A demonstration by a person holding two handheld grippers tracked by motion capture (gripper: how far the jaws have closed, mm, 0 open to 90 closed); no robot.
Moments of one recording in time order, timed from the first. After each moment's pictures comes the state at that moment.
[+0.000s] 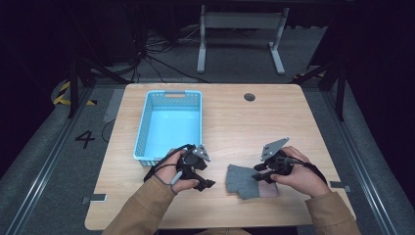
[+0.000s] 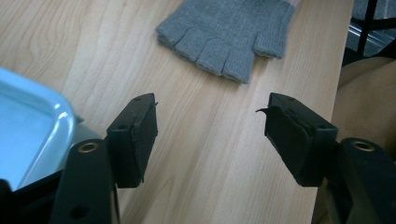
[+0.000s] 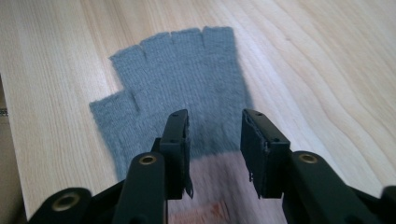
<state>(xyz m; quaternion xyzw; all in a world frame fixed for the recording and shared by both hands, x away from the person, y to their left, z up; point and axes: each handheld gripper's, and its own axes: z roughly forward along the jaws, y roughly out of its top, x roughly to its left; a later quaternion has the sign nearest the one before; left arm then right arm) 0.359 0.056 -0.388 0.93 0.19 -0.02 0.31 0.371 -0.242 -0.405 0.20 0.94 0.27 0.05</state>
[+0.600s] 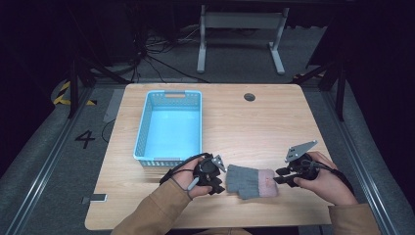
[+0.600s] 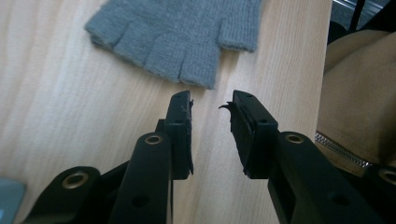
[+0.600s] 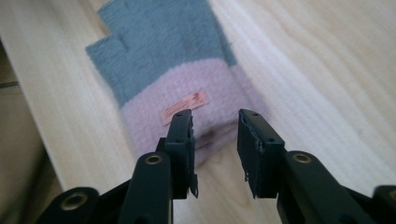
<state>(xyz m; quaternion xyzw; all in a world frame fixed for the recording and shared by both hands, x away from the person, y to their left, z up) 0.353 0.016 -0.411 0.95 0.14 -0.06 0.27 0.346 -0.297 -0.391 0.27 0.93 0.25 0.05</state>
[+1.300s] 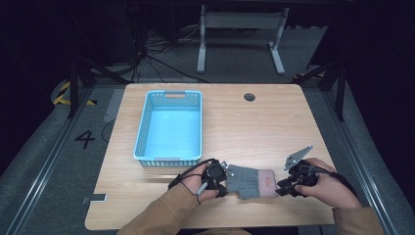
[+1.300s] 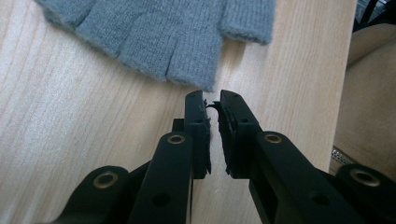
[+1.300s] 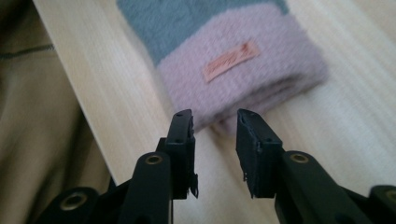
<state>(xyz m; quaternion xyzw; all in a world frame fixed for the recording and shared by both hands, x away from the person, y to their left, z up) 0.353 -0.003 -0.437 0.95 0.16 -0.08 0.24 0.335 -0.298 -0.402 0.27 0.94 0.21 -0.02</state>
